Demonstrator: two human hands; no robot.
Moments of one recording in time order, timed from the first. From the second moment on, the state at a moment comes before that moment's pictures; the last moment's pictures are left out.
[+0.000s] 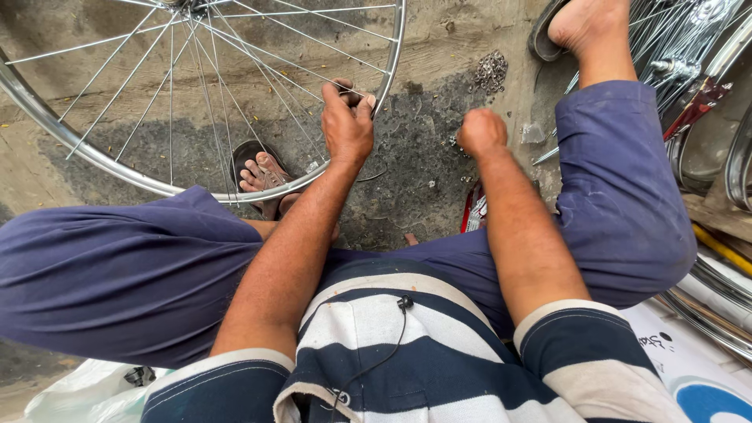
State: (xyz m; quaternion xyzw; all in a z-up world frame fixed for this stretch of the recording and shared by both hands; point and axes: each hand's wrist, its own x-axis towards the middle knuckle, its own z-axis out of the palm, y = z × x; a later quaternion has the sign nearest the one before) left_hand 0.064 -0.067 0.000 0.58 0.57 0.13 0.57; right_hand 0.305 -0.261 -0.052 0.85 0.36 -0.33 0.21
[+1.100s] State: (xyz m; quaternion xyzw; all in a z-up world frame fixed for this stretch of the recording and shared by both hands) left_hand 0.063 -0.061 0.007 0.53 0.58 0.11 0.61; right_hand 0.228 -0.138 0.084 0.55 -0.01 -0.61 -0.58
